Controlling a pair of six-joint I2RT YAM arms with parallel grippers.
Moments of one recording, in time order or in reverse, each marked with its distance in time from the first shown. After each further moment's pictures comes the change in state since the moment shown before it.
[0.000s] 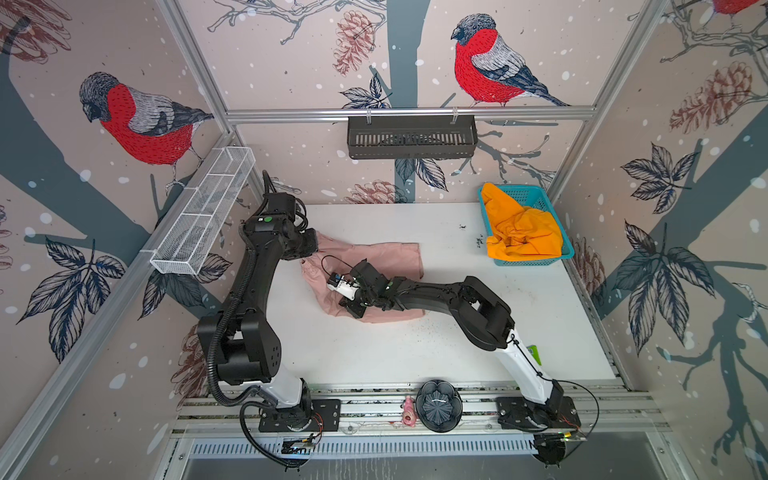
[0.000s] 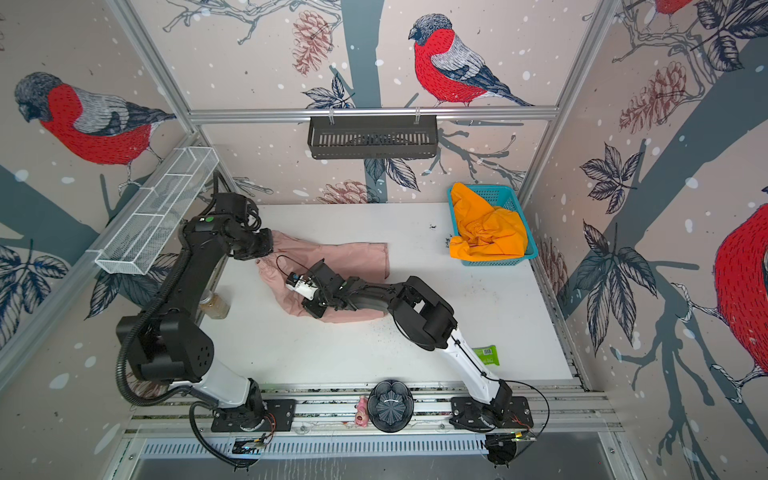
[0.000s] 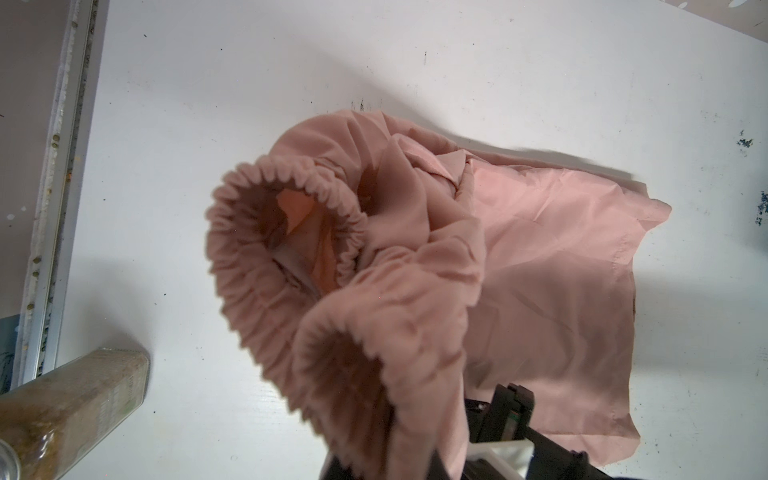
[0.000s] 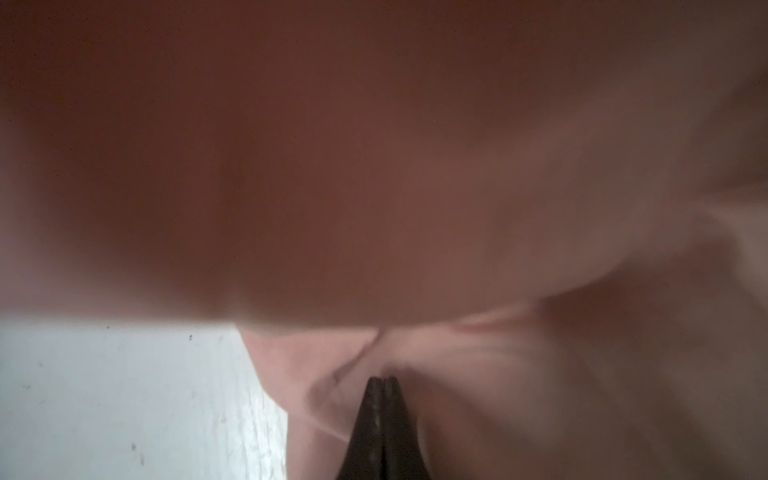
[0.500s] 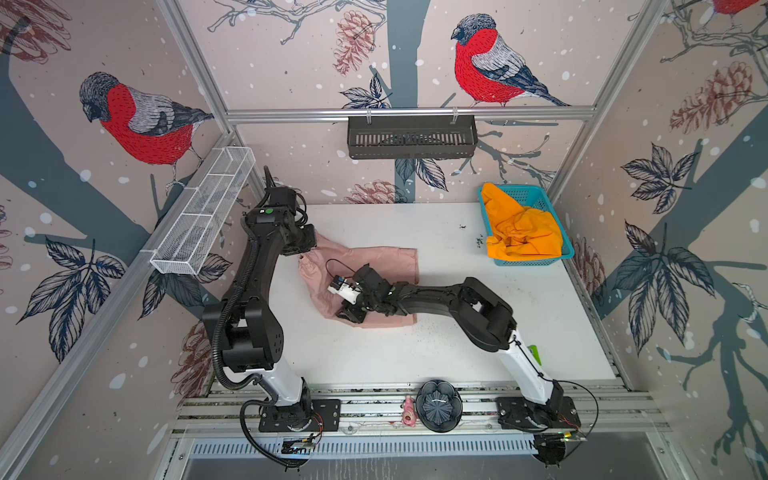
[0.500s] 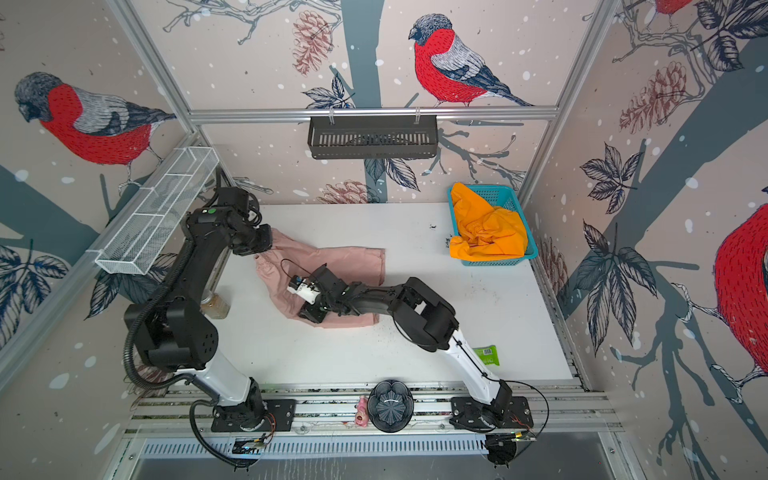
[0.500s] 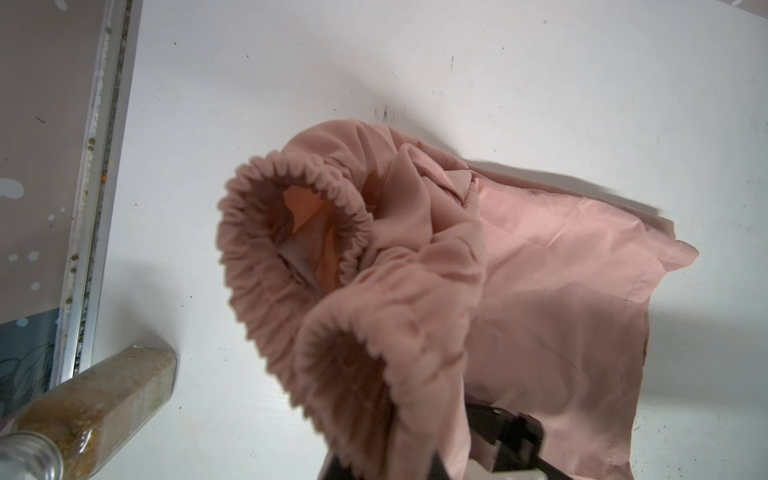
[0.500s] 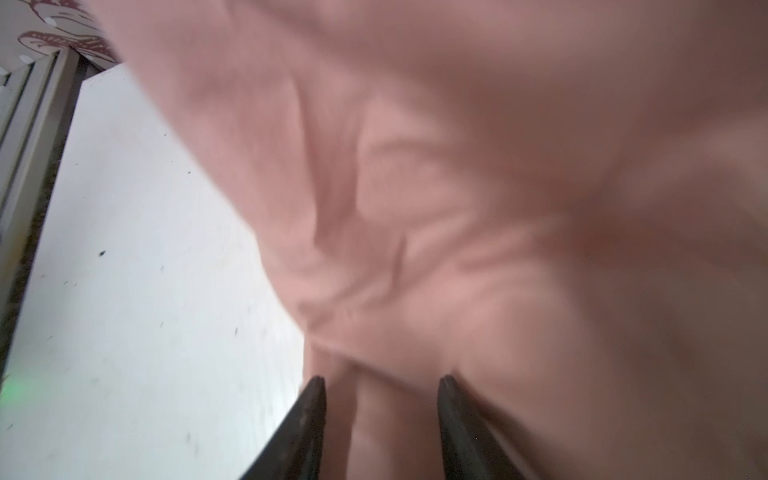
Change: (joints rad) left arm -0.011 0.094 0.123 -0.060 -0.055 0.000; right arm -0.022 -0.122 -0.196 0.109 -0.047 0.124
